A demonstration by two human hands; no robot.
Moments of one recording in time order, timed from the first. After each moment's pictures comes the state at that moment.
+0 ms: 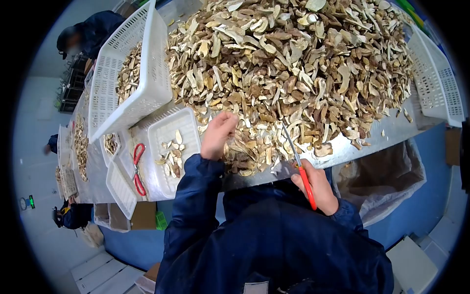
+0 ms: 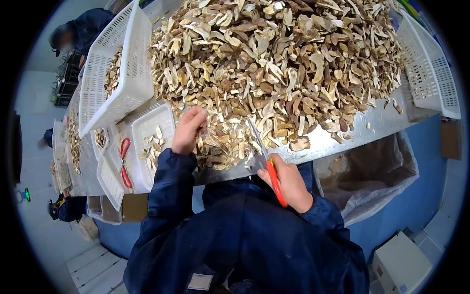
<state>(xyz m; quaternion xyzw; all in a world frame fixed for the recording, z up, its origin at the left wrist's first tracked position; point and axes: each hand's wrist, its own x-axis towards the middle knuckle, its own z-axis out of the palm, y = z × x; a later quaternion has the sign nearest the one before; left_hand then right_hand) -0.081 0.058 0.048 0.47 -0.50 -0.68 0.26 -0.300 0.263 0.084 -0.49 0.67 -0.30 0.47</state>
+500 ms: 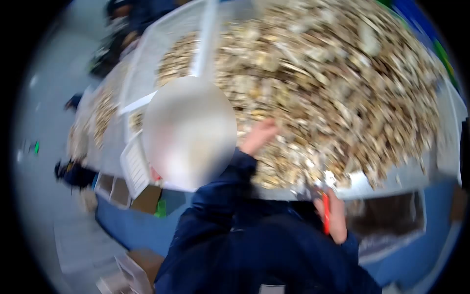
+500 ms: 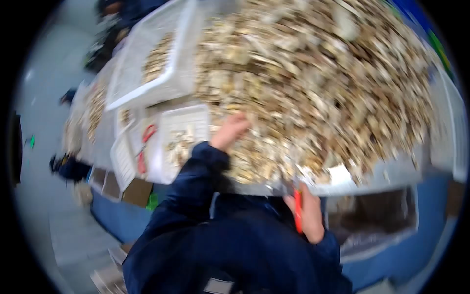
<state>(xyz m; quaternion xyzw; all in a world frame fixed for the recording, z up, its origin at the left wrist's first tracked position) -0.090 0.032 0.028 0.50 -0.54 -0.65 0.18 -0.309 0.270 0.076 -0.47 0.68 -0.30 0.47</state>
